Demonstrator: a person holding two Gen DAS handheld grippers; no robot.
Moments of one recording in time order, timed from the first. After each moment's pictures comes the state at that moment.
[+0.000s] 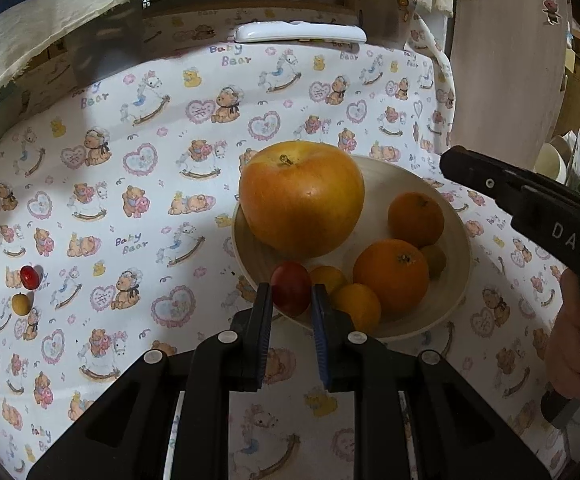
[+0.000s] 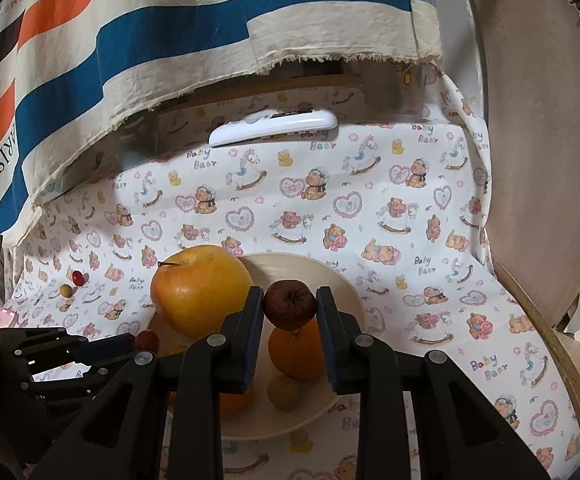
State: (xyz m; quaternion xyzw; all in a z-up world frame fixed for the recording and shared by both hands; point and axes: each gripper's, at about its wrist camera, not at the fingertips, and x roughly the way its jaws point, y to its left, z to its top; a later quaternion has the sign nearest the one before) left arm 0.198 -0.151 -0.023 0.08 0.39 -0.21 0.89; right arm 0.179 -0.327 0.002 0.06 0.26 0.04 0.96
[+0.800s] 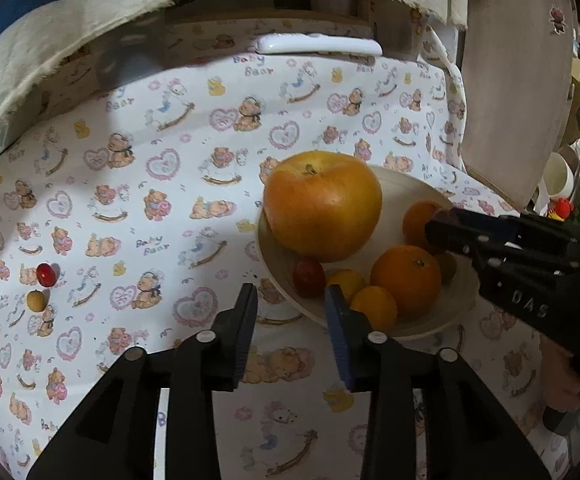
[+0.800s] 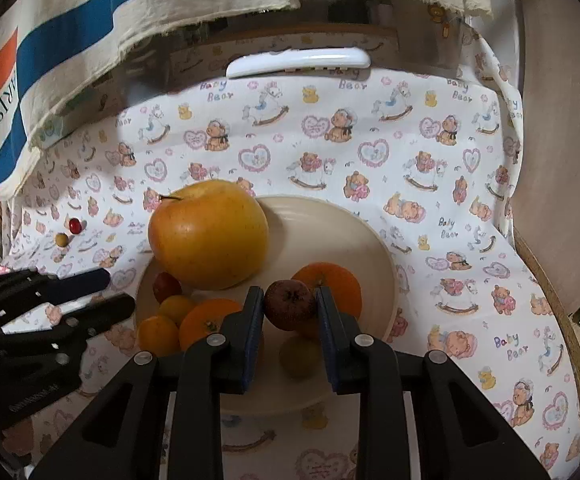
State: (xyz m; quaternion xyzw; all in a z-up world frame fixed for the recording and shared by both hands) left arm 0.196 -0.139 -0.016 0.08 0.37 -0.19 0.91; right arm 0.192 -0.308 -0.024 0.02 0.33 0.06 0.94
